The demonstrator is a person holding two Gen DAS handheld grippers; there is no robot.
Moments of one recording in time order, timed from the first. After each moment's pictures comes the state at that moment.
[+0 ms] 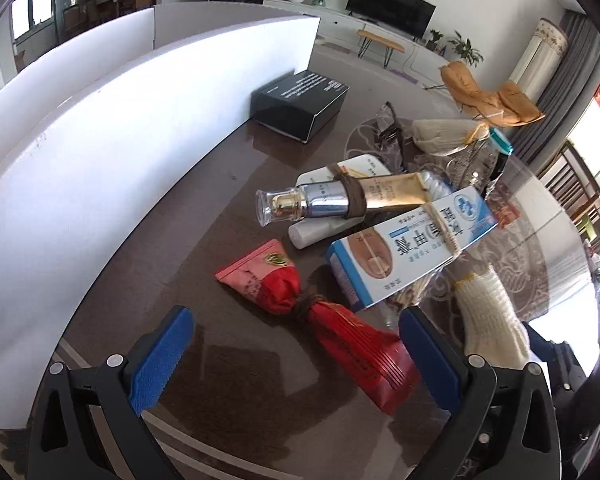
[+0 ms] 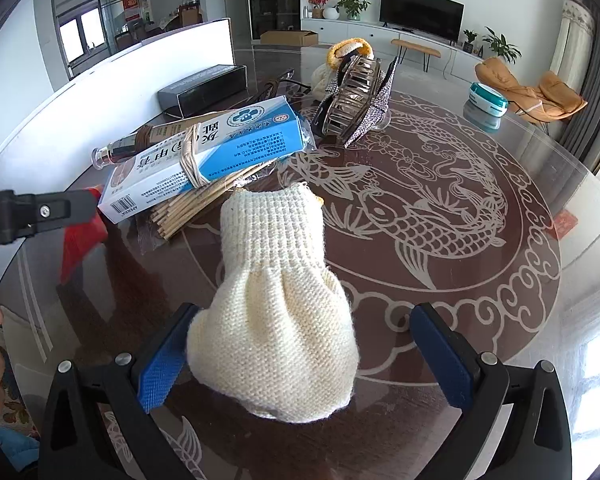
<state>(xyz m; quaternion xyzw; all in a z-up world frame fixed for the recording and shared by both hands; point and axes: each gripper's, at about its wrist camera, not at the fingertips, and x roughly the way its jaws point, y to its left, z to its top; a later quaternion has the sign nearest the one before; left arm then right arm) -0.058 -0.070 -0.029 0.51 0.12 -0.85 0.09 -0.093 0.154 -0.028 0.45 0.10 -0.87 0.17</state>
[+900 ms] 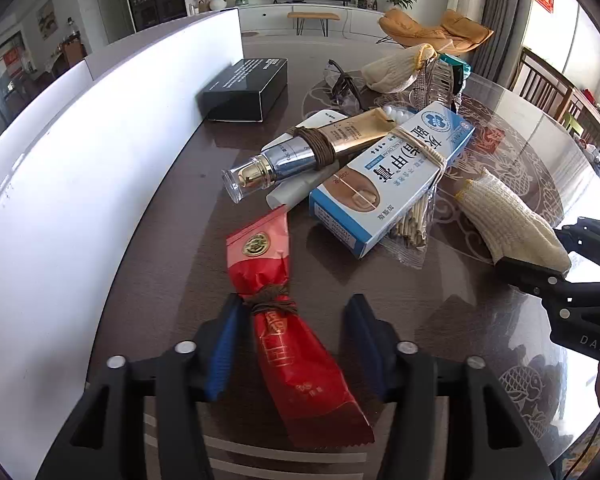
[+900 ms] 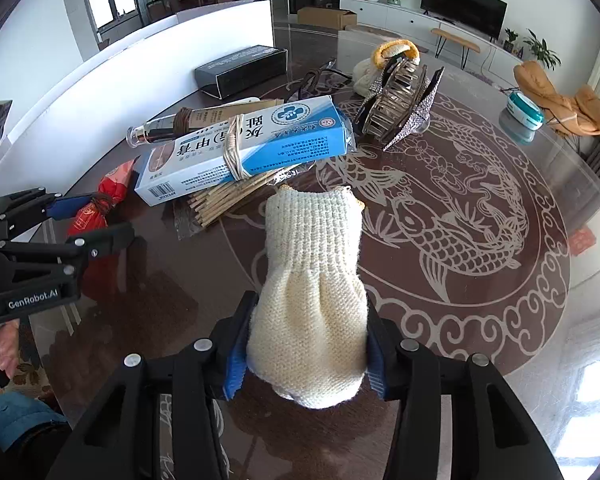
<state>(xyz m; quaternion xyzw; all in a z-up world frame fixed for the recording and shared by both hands) -0.049 -0.059 -0.027 0.50 0.00 -0.87 -0.02 -0.090 0.141 -0.010 0.49 0.14 -0.83 0.23</state>
